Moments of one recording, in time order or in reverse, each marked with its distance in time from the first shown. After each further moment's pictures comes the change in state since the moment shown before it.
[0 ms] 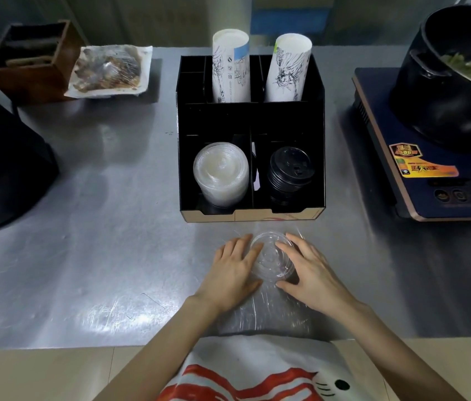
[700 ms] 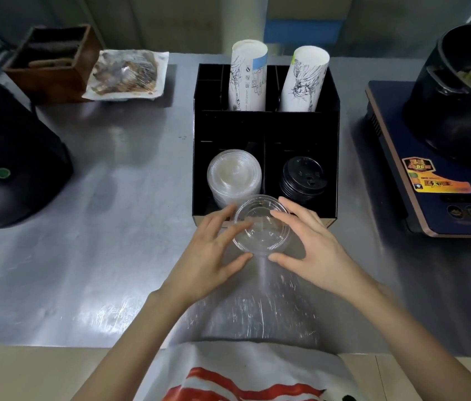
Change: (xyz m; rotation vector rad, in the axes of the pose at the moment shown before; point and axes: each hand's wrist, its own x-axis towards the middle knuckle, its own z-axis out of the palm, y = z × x) left_hand -0.013 -0.030 -0.064 -0.230 0.356 0.096; right_hand 0.023 -0.038 -0.054 0.156 0.156 -0.248
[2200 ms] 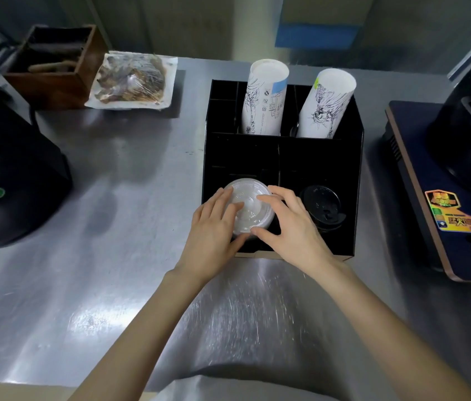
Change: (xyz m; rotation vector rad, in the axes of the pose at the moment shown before) left_hand 0.069 -0.037 -0.006 0.207 0.029 -0.169; right_hand 0.098 -0.012 0.007 -0.018 0.037 0.126
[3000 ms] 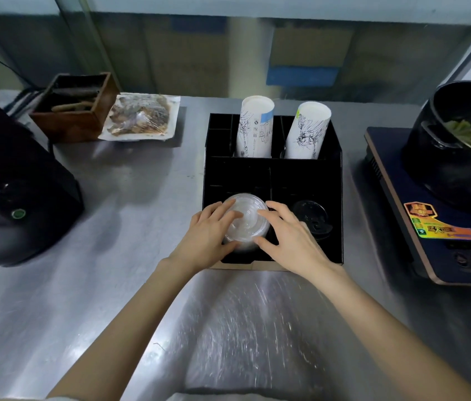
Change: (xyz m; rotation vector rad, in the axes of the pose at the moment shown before) left_hand 0.014 -0.005 -0.024 0.083 -0.167 0.075; right_hand -0.011 -0.006 -0.014 -0.112 -0.042 -0.001
